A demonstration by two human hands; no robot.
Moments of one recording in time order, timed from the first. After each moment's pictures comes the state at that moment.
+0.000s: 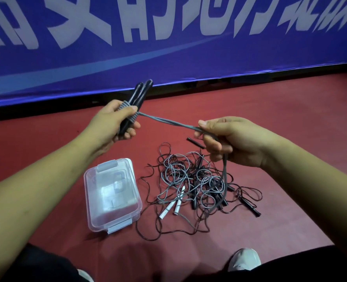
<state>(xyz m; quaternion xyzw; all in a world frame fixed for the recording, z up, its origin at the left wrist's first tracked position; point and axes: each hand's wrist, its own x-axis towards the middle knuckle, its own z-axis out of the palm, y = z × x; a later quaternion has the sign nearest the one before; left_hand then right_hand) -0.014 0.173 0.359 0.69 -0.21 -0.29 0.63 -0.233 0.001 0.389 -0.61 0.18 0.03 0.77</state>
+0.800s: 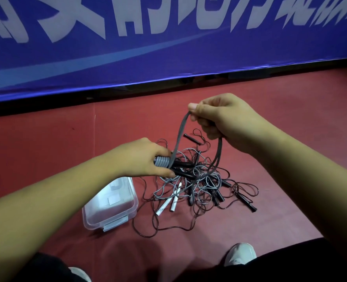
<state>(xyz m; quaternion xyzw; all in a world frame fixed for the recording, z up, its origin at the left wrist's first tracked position) -0.066 0.161 0.330 0.75 -0.63 -0.18 0.06 -0.219 0.002 0.401 -0.75 0.19 -0.10 0.63</state>
